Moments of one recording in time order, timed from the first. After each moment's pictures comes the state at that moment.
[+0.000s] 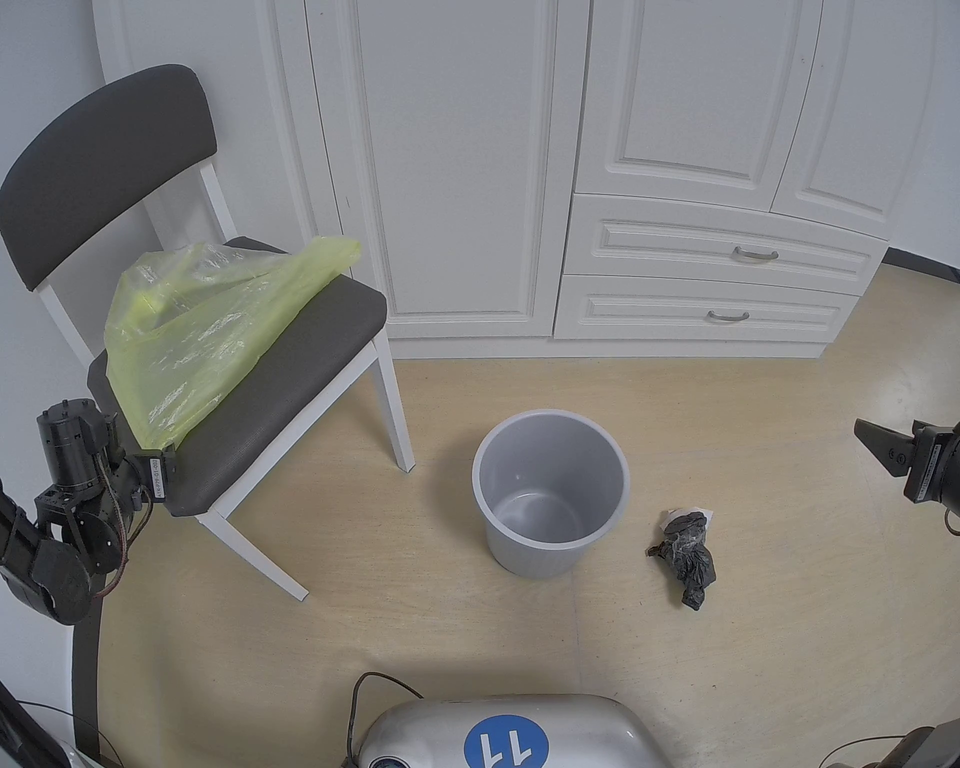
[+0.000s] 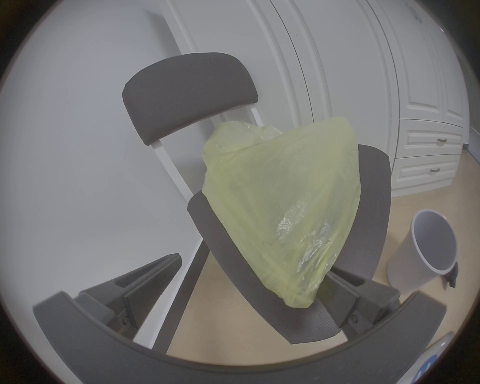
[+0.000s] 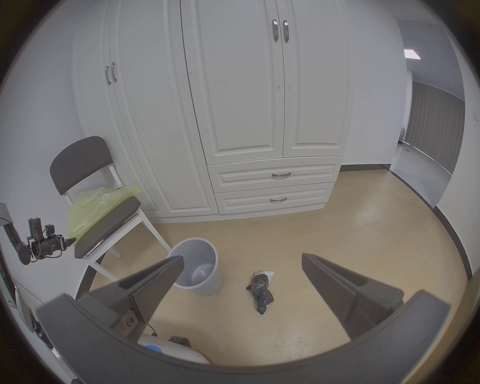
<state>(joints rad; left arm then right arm) 0.00 1.74 -0.43 -1.07 0.42 0.12 0.22 1.04 -0.59 -0.23 -0.20 0.12</state>
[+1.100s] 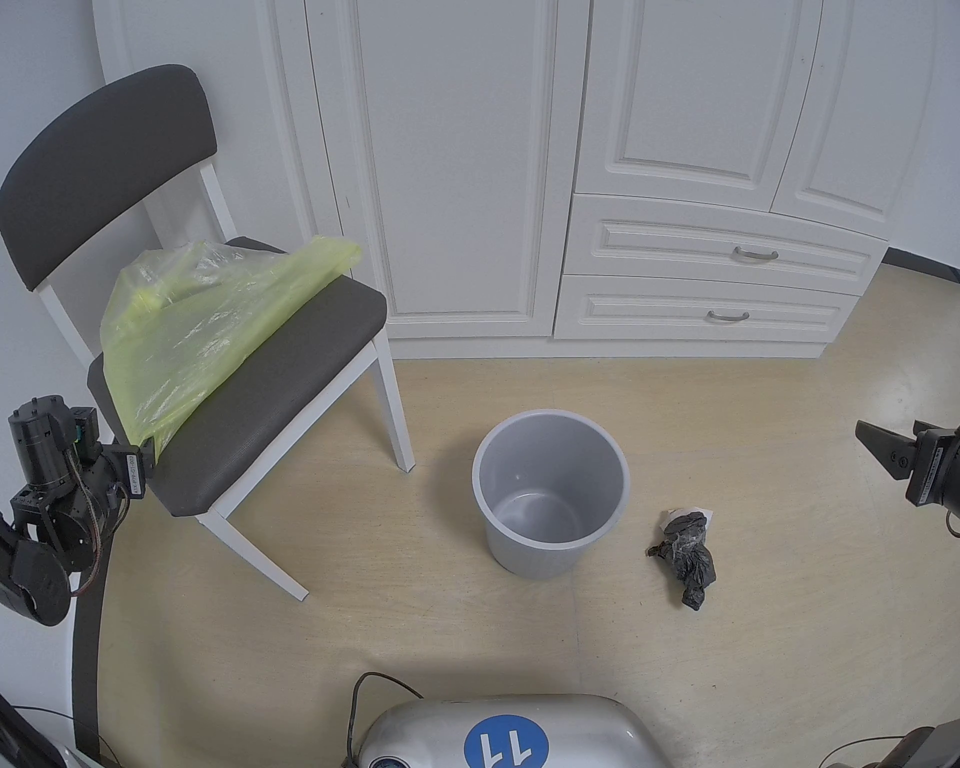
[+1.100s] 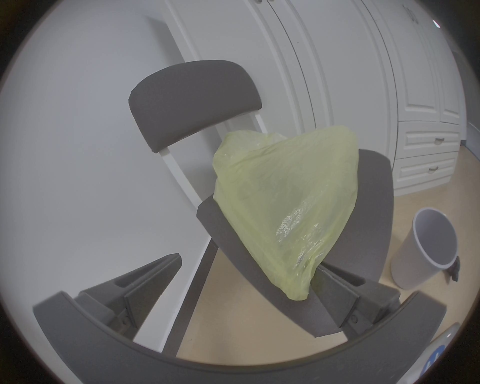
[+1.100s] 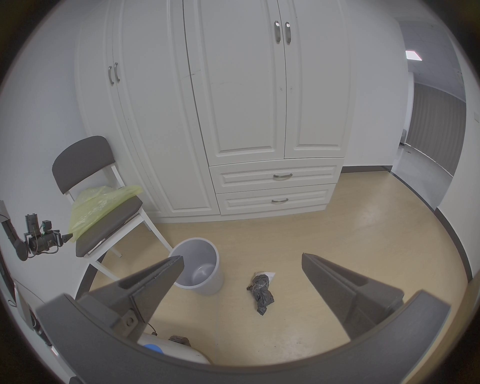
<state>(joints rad) 0.08 1.67 -0.40 -1.07 0.34 0.17 0.22 1.02 -0.58 -0.23 -0.19 0.11</state>
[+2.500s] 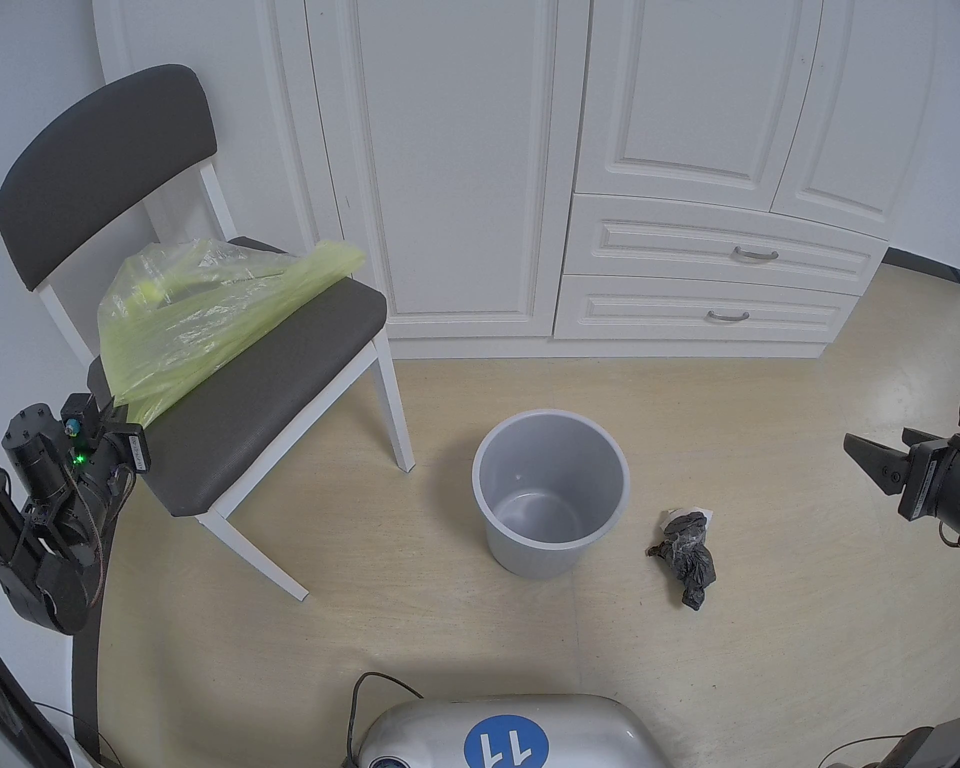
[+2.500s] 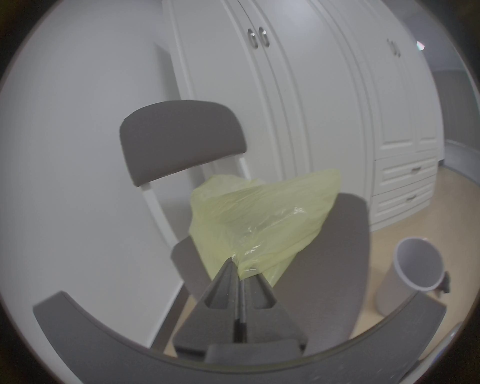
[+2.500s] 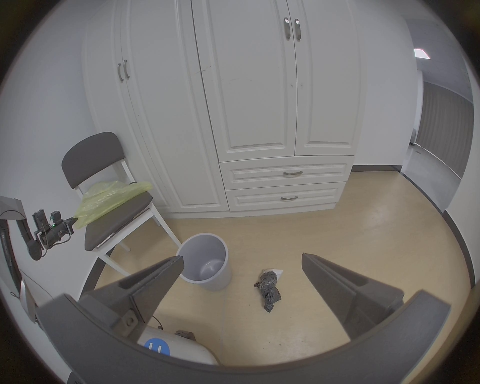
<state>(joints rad) 0.13 1.82 -0.35 -1.53 0.13 0.19 0.28 1.02 -0.57 -0.24 -0.19 0.11</state>
